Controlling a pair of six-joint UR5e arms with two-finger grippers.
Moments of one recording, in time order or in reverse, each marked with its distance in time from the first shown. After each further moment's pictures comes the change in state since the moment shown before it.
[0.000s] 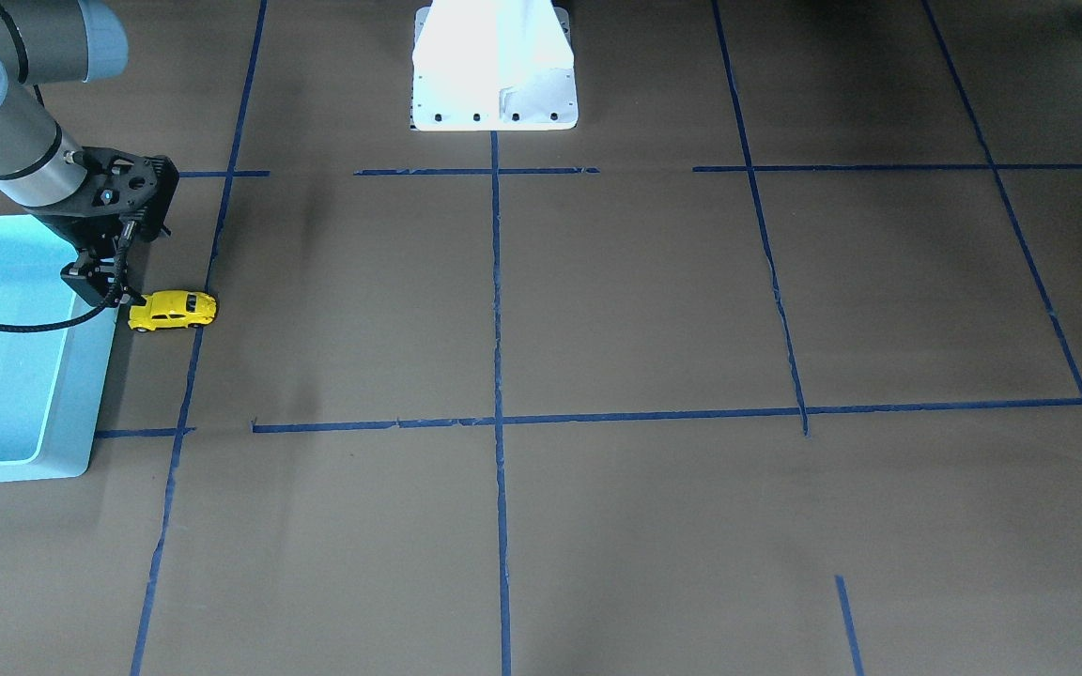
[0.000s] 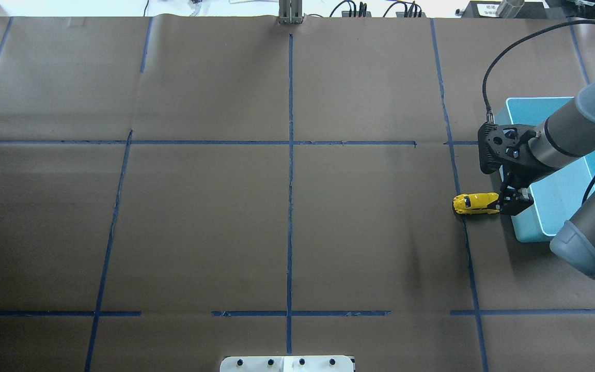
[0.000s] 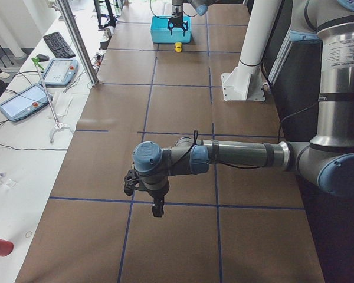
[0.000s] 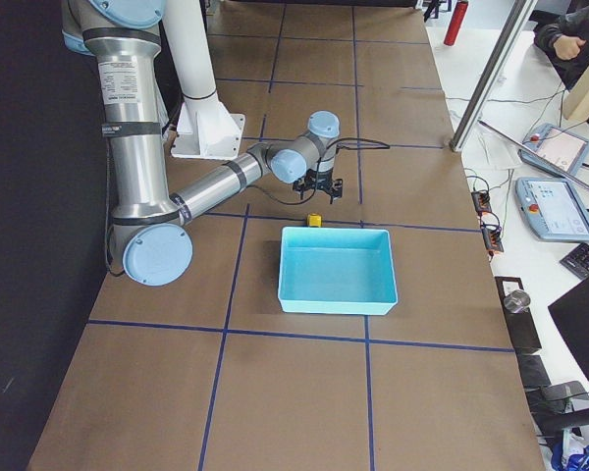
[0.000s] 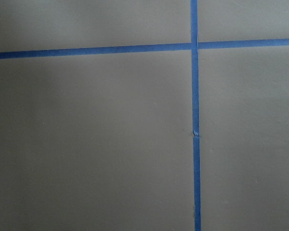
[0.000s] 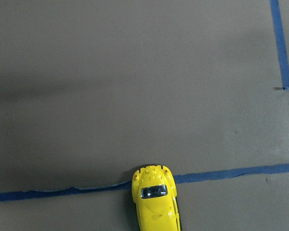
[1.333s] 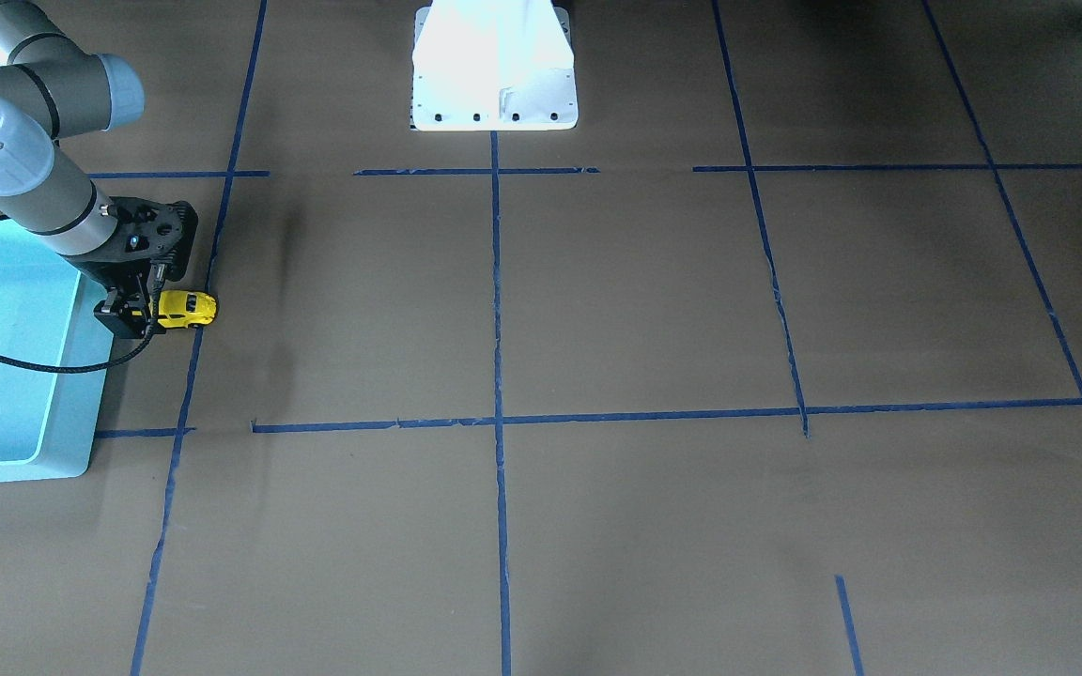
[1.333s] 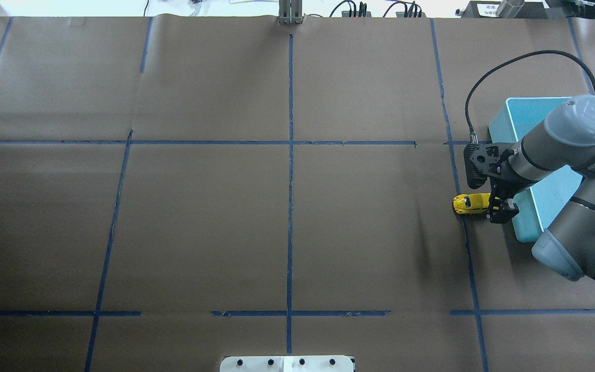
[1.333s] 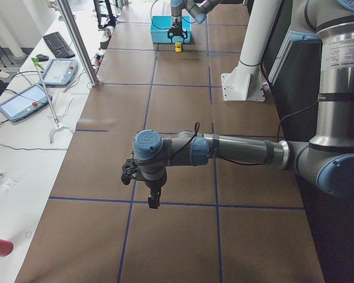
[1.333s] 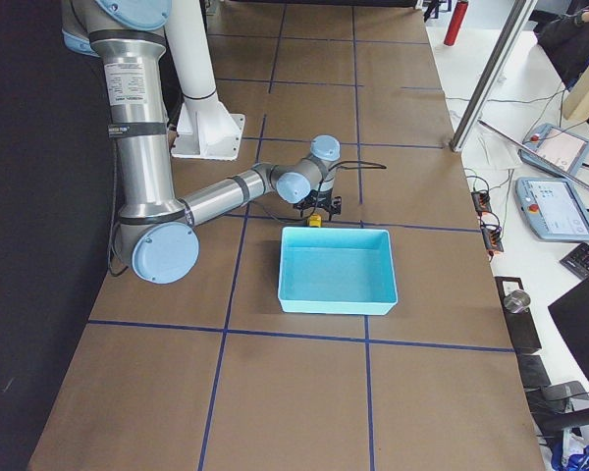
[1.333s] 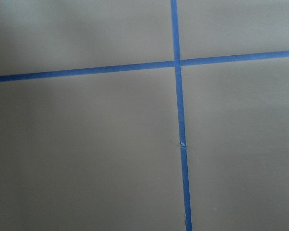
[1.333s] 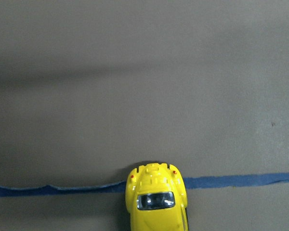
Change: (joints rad) left arm 0.000 -0.004 -0.059 0.000 0.001 -0.001; right arm -0.053 0.019 -0.132 0.081 -0.030 -0.021
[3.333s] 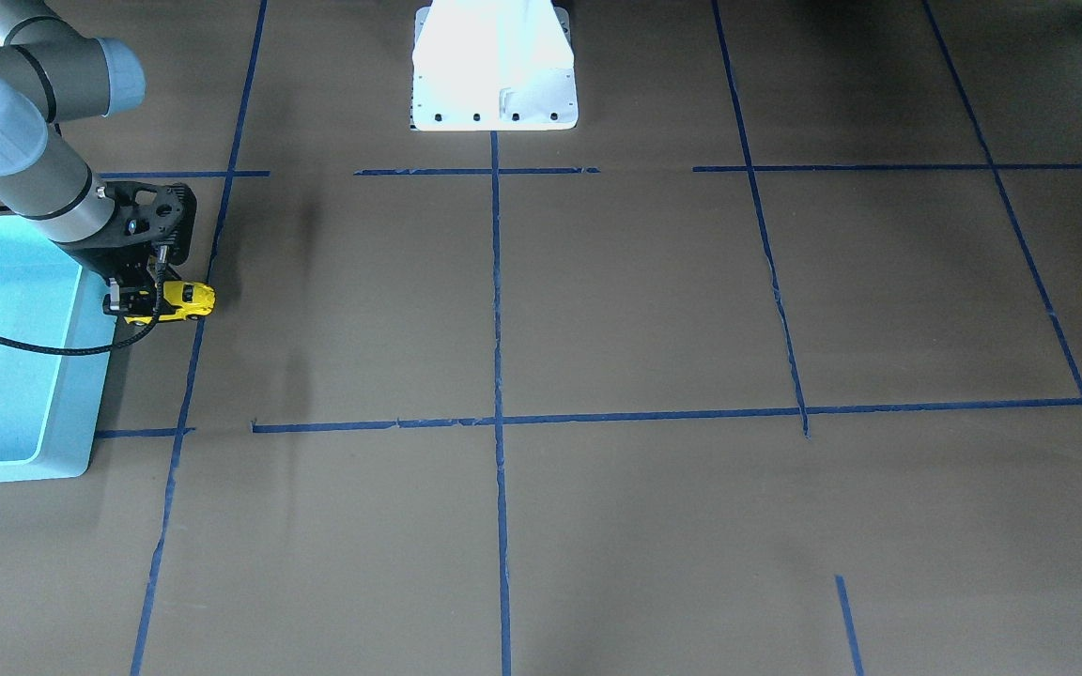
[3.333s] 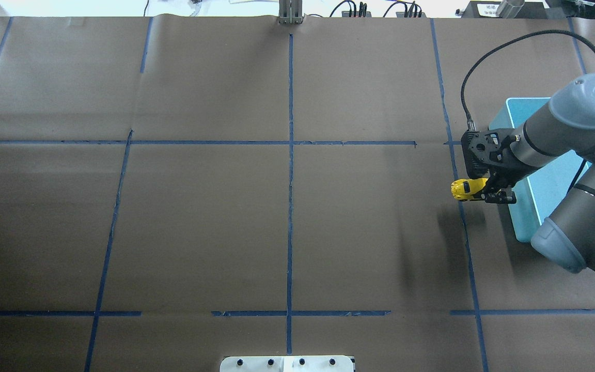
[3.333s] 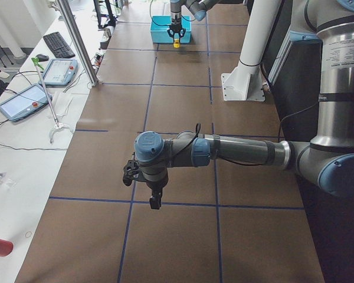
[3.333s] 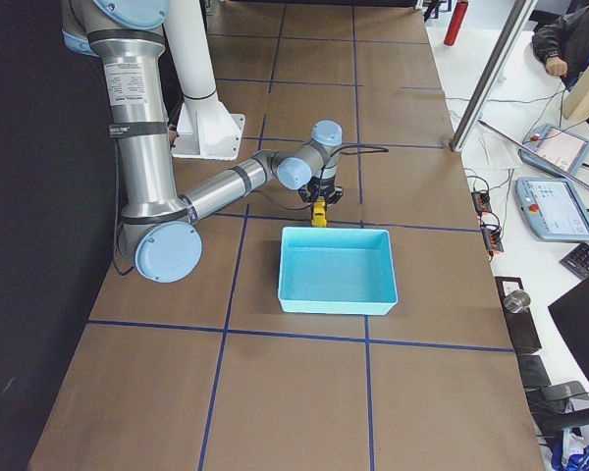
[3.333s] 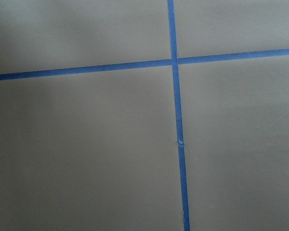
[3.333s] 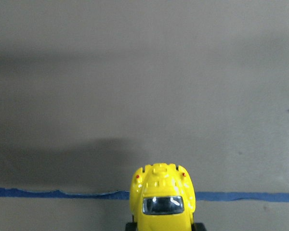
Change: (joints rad) left arm 0.000 0.009 0.005 0.000 -0.008 0.002; right arm 0.042 0.073 0.125 -0.200 0.005 -0.089
